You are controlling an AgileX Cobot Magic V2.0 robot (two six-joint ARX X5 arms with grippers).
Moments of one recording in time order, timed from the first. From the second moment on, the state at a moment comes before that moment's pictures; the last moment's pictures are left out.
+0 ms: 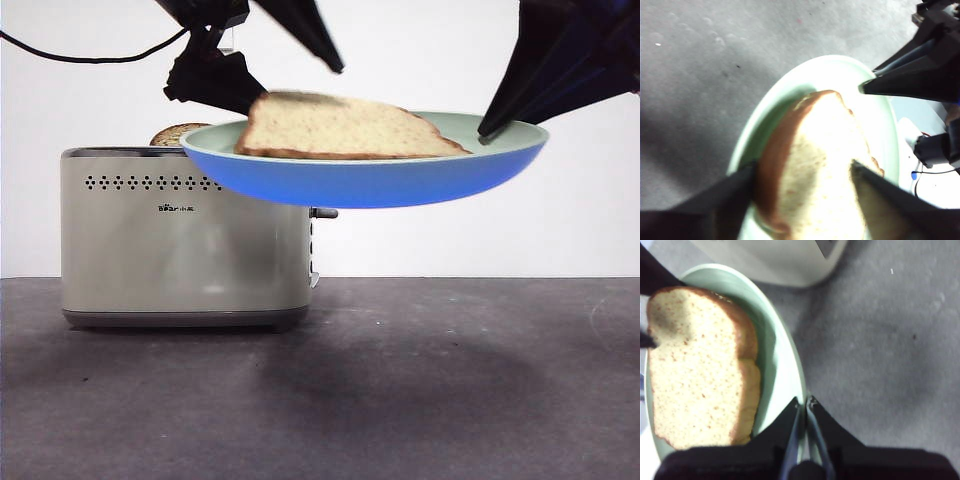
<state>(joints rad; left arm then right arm) -0.57 1.55 1.39 -0.78 0.56 -0.05 0.40 1.11 0.91 -0.61 -0.42 0.17</state>
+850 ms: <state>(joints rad) -0.59 1.44 1.67 -0.97 0.55 -0.02 0.35 1.11 0.91 -0.67 -0.40 0.16</state>
